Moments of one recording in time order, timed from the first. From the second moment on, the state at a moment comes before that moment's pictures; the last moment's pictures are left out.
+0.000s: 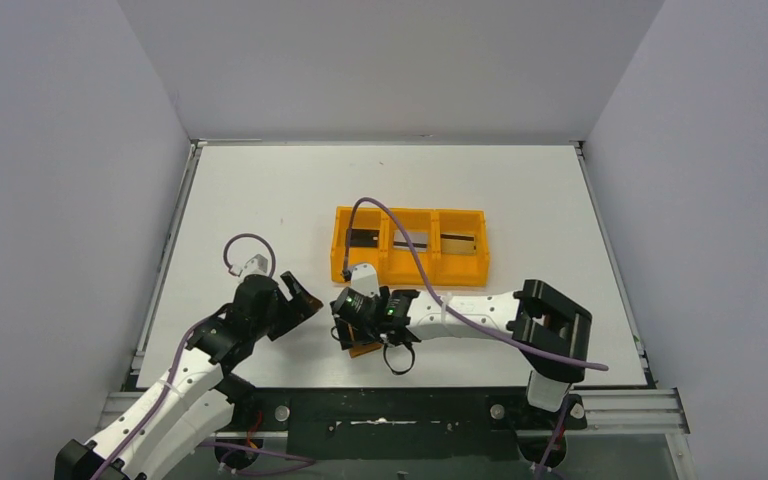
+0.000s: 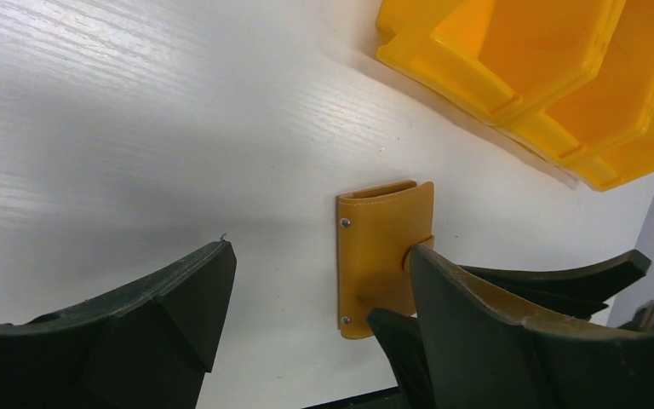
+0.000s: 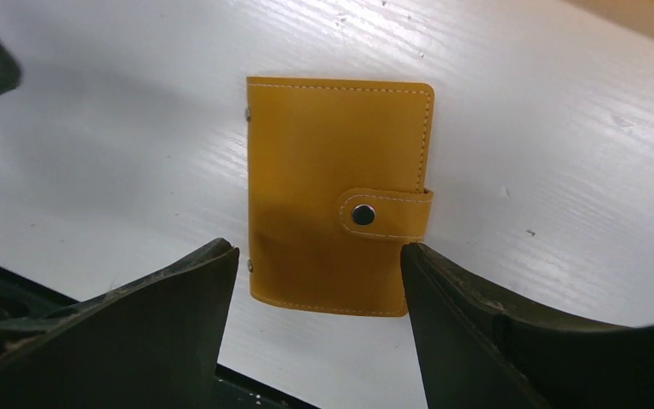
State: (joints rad) left arm -0.50 0.69 0.40 -0.47 -0.08 -0.99; right arm 1.21 1.72 1.11 -0.44 0.30 0.78
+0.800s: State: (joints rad) left arm -0.50 0.78 0.34 -0.39 0.04 -0.98; right arm 1.20 1.78 1.14 -0.52 0.41 0.82
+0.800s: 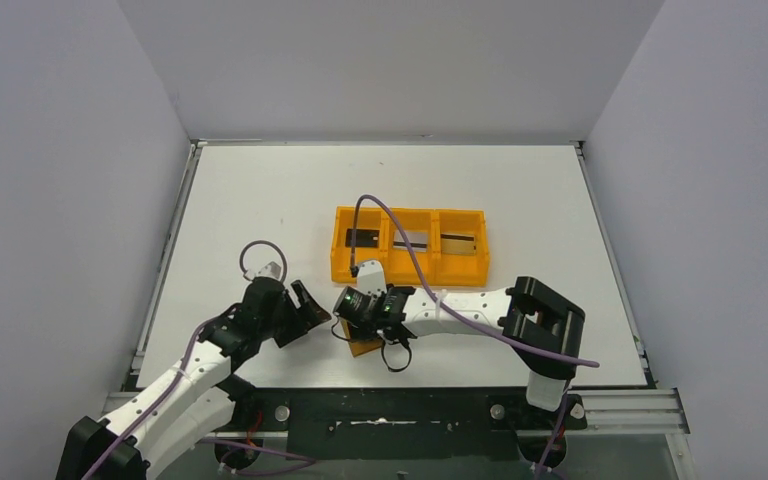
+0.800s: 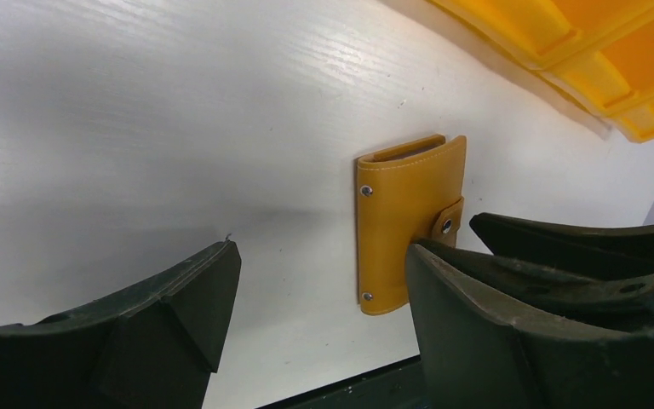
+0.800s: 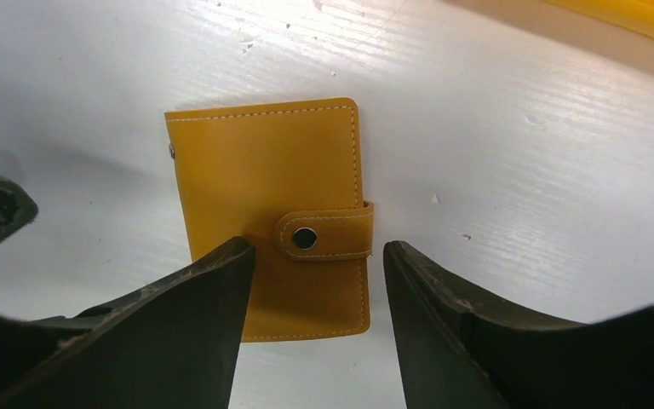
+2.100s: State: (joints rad) left arm -0.73 1.24 0.48 -0.16 0.00 -0.98; right arm 1.03 1.53 0.74 -0.05 0.15 0.94
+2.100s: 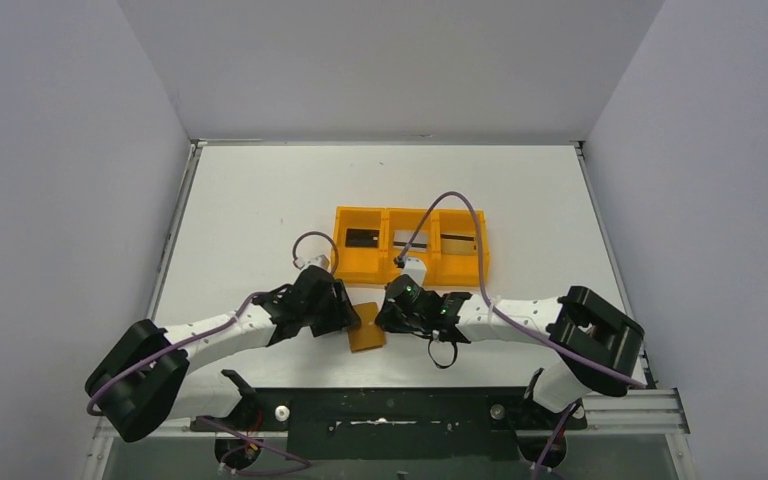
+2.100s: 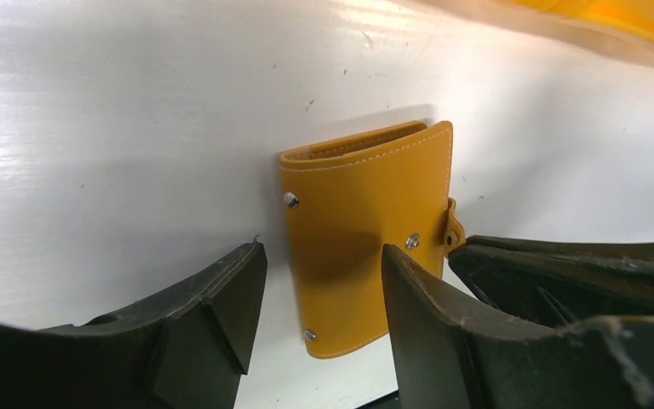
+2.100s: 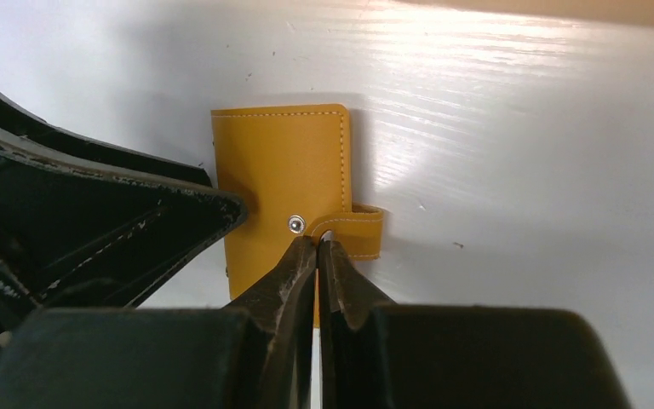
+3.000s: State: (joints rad) left arm -0.77 1.26 0.49 -0.16 -0.04 -0.96; right arm 0.99 1.57 0.76 -0.19 0.18 0.94
